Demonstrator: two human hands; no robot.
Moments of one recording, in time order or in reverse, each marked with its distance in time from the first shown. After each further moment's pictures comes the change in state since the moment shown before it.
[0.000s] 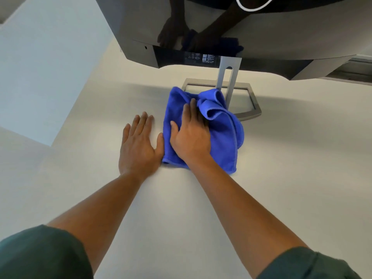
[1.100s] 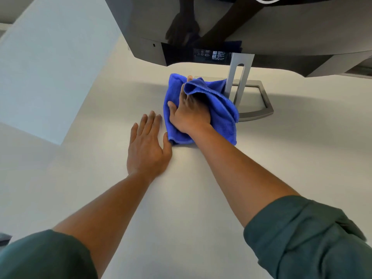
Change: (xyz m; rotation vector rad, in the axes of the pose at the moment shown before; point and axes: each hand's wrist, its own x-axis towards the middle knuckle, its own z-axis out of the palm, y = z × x) left_hand 0.000 0.001 -0.003 0.006 -0.033 0.002; right_hand 0.067 -0.014 0.004 -0.069 -0.216 -0.085
